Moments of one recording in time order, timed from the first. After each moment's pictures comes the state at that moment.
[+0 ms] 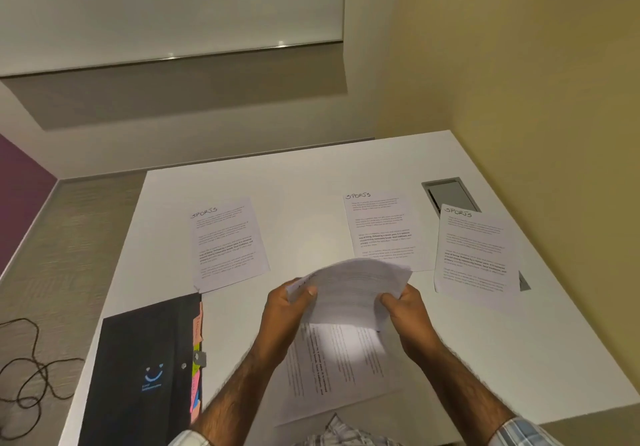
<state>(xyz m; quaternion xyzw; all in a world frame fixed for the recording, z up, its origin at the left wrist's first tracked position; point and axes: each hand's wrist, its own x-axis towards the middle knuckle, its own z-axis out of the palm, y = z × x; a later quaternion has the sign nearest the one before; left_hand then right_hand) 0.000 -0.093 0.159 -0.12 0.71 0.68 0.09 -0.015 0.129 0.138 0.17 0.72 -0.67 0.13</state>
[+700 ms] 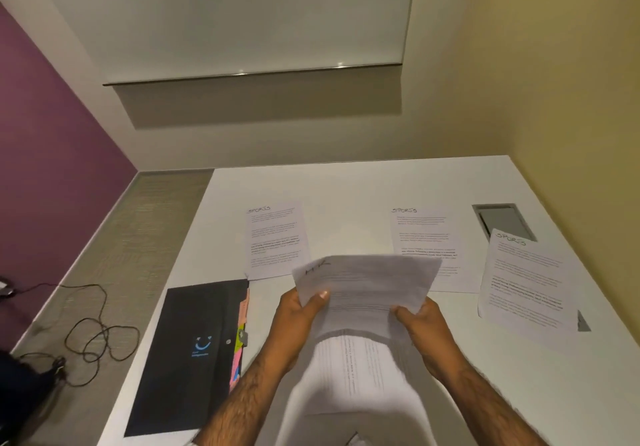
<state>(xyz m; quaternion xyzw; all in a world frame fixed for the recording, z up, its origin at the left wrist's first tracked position) 0.046 -0.129 0.189 -0.19 0.68 0.70 0.02 0.001 0.100 0.149 0.10 0.73 -0.66 0.16</state>
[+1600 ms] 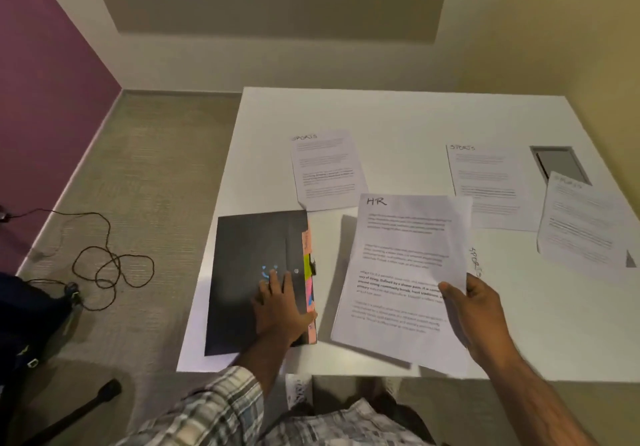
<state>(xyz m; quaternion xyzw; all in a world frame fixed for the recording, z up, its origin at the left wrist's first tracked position) 0.144 -0.339 0.006 -0.18 0.95 0.11 0.23 0.103 -0.025 0.134 0.26 0.72 -0.64 0.11</state>
